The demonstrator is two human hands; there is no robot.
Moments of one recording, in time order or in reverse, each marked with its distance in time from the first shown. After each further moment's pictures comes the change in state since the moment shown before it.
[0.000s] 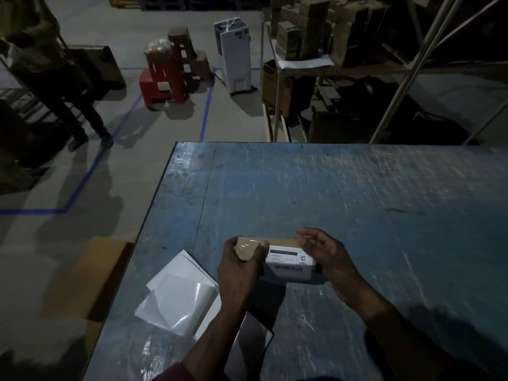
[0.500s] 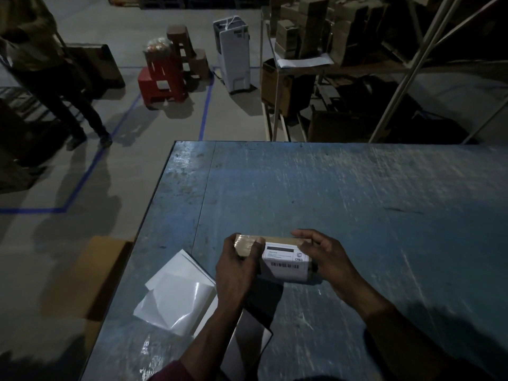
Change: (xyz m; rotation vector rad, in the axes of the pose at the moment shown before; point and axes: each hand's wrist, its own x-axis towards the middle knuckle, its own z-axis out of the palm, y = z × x) left_hand 0.005 0.003 -0.004 0.047 -0.028 0.063; right_hand 0.004 0.000 -0.002 -0.075 -0.005 0.021
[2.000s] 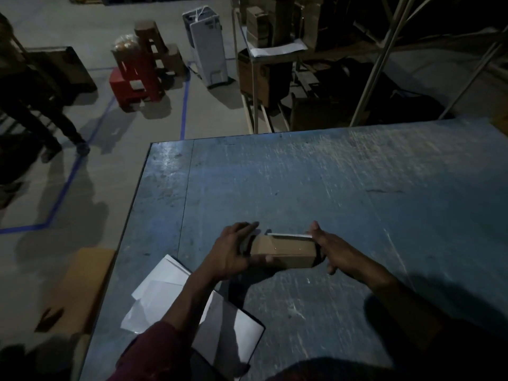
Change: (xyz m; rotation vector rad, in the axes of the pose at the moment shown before) left_hand 0.070 -0.008 0.003 0.622 -0.647 0.480; right_hand 0.010 0.018 -0.063 -0.479 -0.035 0.281
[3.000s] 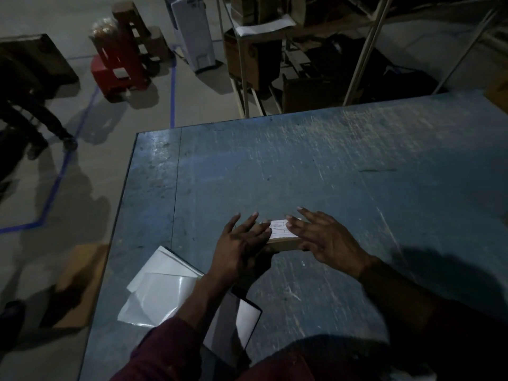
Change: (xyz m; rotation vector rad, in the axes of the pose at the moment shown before) left_hand 0.007 -0.016 0.057 0.366 0.365 0.561; right_hand 0.025 0.053 0.010 -0.716 0.316 -1.004
